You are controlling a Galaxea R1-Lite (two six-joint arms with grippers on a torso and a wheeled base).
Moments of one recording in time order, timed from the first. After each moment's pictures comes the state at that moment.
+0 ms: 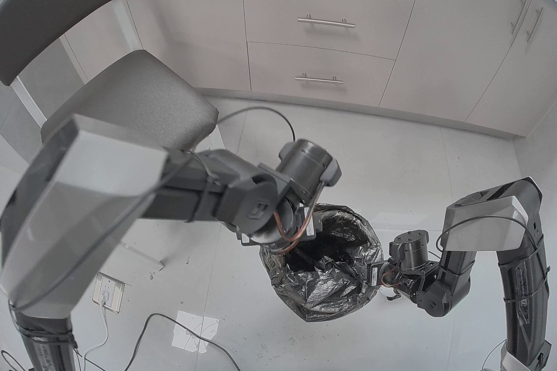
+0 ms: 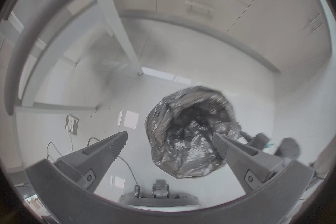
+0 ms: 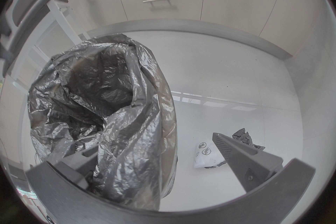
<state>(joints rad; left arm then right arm) -0.80 2.23 -1.61 0.38 0.36 -0.73 0.41 2.49 -0.59 -1.27 -0.26 0.19</state>
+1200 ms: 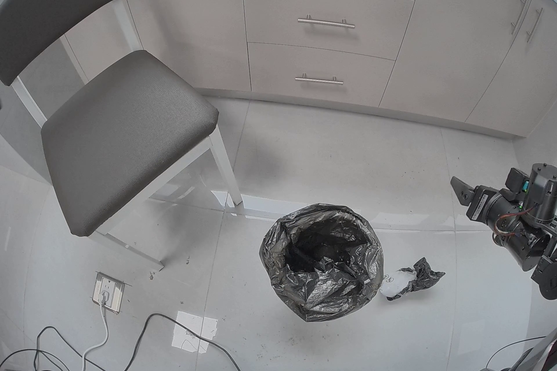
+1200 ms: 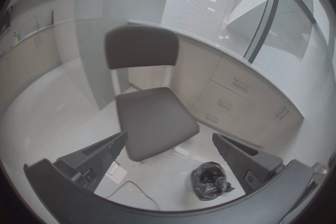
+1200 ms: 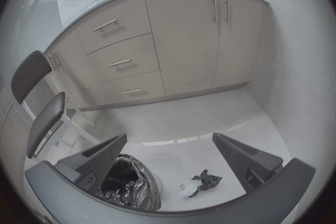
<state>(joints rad) -0.34 0.89 -1.22 0.55 0.36 -0.44 0.27 1.54 -0.31 -1.03 -0.36 0.29</state>
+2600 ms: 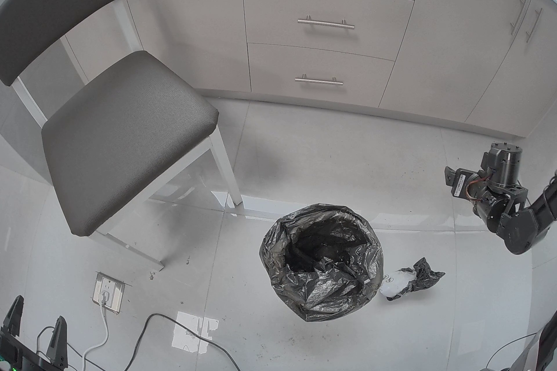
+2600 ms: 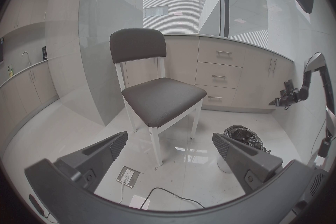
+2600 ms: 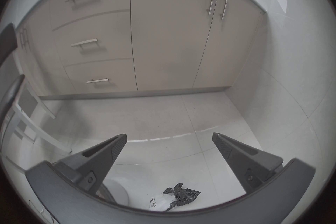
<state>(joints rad) 0.00 0.01 -0.02 0.00 0.02 -0.03 0.13 1.89 -0.61 -1.00 -0.46 0.17</state>
